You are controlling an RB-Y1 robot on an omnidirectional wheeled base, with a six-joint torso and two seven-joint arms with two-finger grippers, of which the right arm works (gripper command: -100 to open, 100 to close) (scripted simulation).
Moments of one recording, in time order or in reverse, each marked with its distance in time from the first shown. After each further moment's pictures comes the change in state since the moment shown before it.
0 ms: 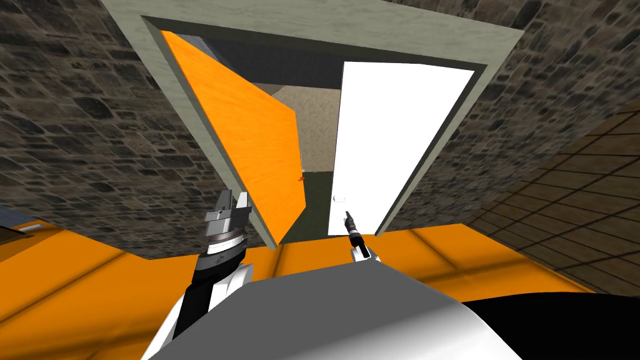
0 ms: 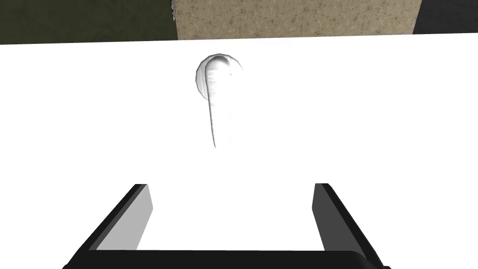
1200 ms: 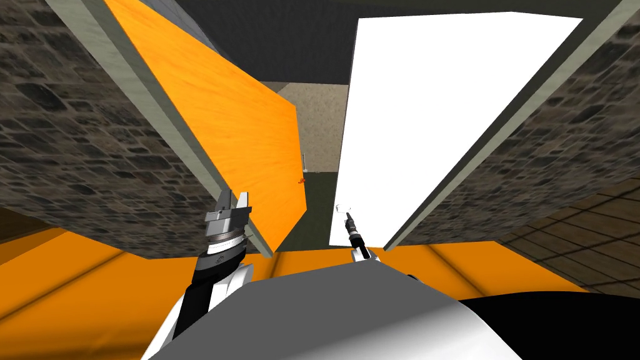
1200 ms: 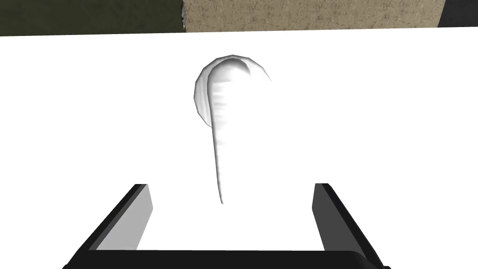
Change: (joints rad) arm -0.032 0.002 -0.016 0.091 -0.007 -0.026 0.006
